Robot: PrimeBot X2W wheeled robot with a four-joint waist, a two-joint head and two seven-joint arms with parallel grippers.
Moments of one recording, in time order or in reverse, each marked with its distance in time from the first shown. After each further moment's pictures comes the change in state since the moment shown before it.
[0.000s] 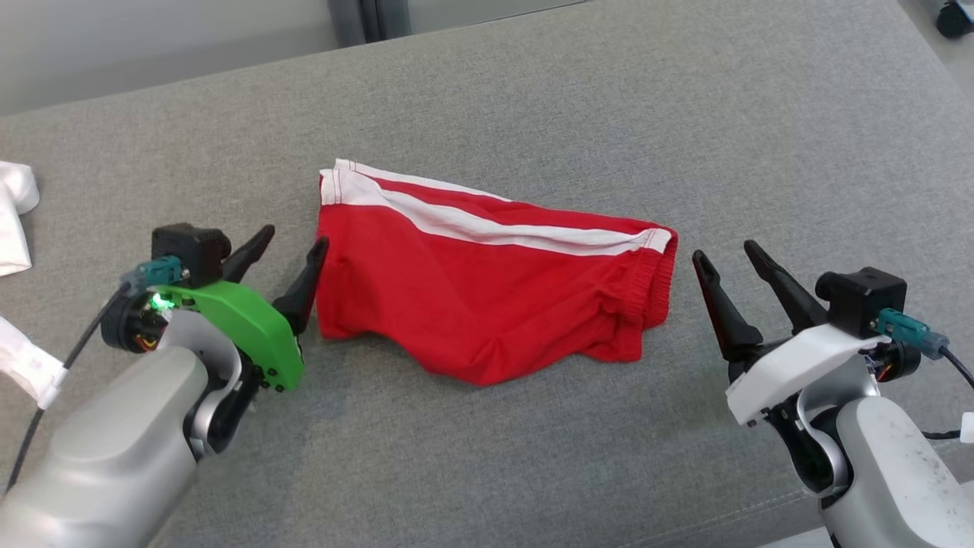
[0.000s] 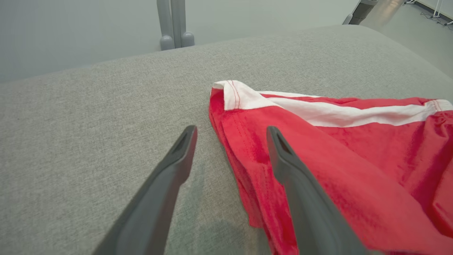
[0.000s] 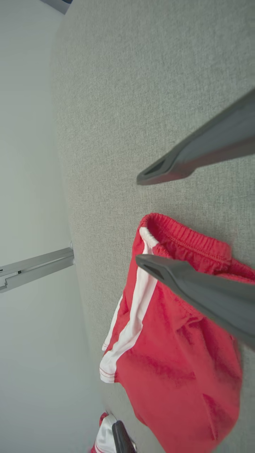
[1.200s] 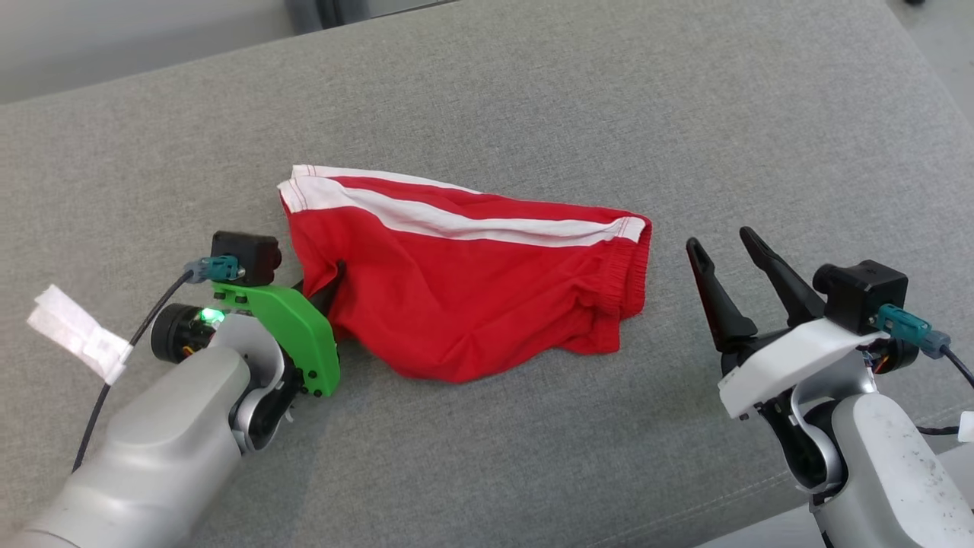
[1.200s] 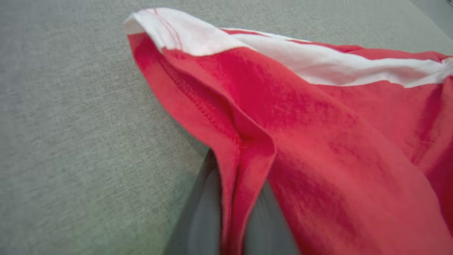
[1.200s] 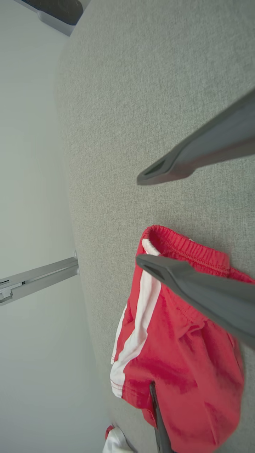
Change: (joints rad) left arm -0.021 -0.133 -0.044 0.171 -0.037 -0.023 0.102; right arm 0.020 0.036 -0.022 -0.089 -0.042 0.000 0.031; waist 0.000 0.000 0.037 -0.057
